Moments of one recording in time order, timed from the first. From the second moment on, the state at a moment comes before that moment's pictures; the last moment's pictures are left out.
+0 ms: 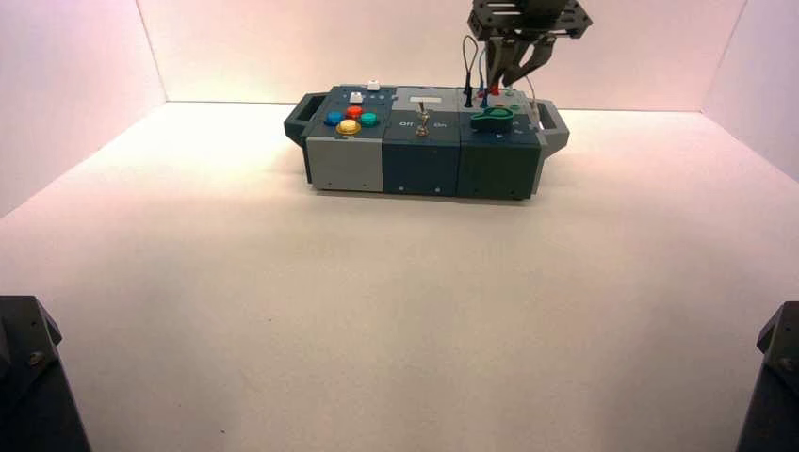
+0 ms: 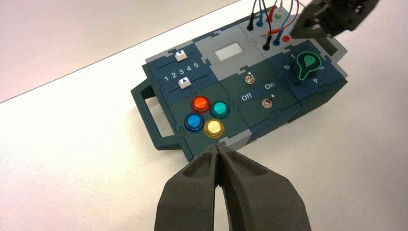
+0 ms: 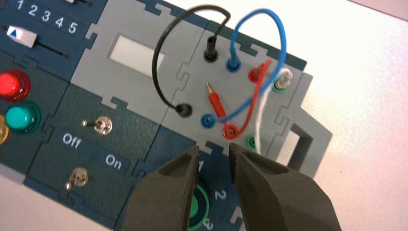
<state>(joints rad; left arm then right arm) -0.44 -0.40 0.80 -0.21 0.36 0.30 0.29 0.29 0.29 0.09 0.52 -0.09</state>
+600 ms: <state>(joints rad) -0.44 -0.40 0.80 -0.21 0.36 0.30 0.29 0.35 0.23 0.08 0.52 -0.09</state>
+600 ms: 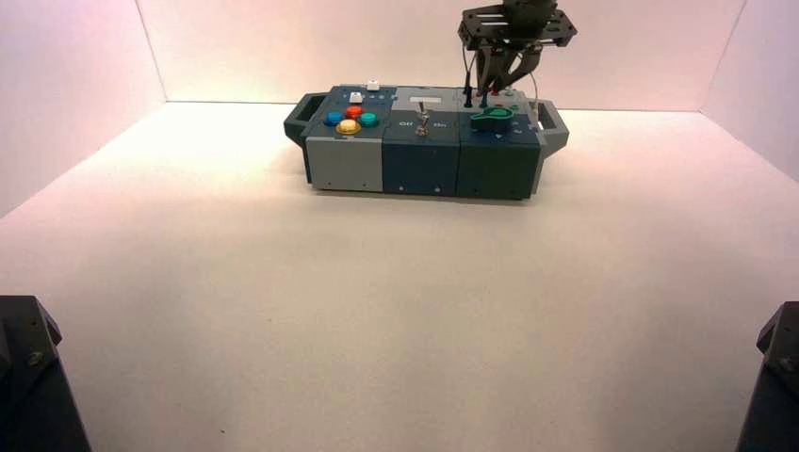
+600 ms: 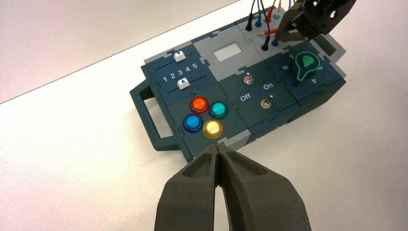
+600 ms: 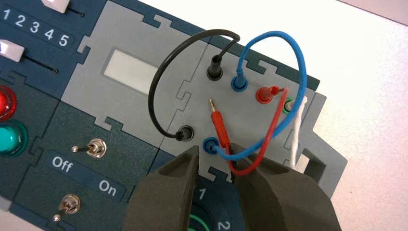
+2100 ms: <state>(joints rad) -0.44 -0.42 0.80 -0.21 0.39 0.30 0.29 0.41 0.12 0.07 0.66 -0.10</state>
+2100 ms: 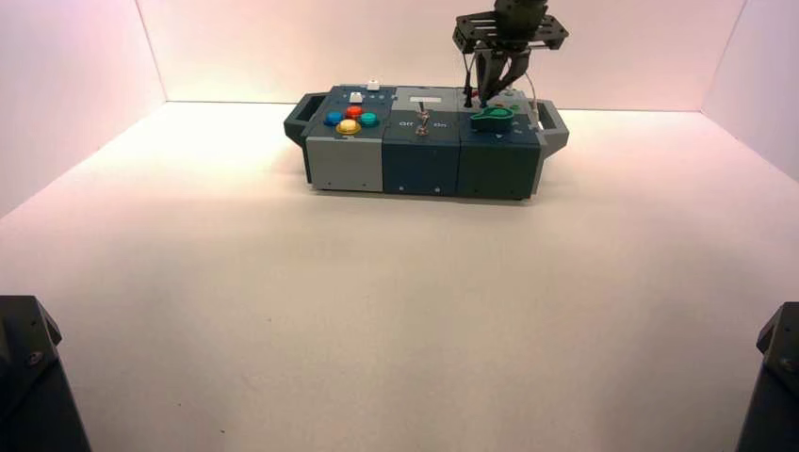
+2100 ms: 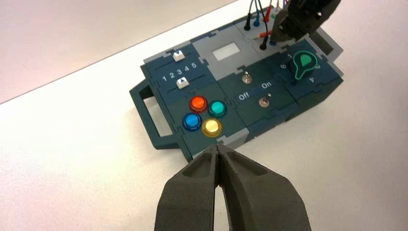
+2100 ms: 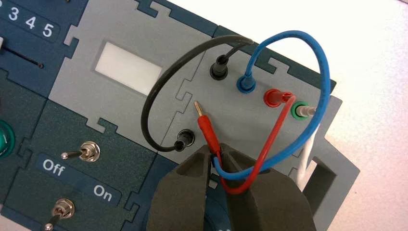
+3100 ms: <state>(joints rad) -0.44 -0.42 0.80 -0.21 0.39 0.30 0.31 0.33 0.14 0.08 0.81 -0.10</state>
